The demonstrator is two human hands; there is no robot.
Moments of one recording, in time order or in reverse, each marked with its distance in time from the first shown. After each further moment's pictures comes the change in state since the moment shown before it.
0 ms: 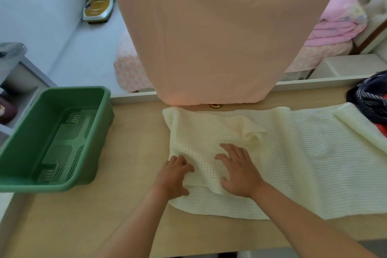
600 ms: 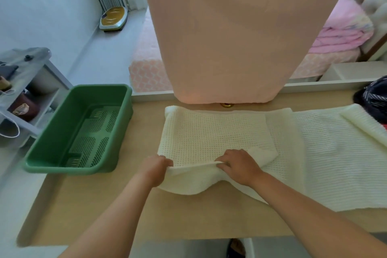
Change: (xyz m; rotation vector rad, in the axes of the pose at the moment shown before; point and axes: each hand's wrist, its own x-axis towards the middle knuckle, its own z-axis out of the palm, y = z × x) left_hand -0.069 -0.053 -0.041 0.178 -0.049 -0.234; right_hand 0.007 -0.047 -0.013 0.278 -0.014 -0.030
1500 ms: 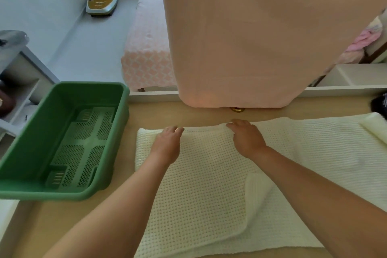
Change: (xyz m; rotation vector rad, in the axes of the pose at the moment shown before) left_hand 0.120 -0.027 -0.023 -0.271 0.290 0.011; right_hand 0.132 0.023 -0.024 -0.276 -0.016 0.291
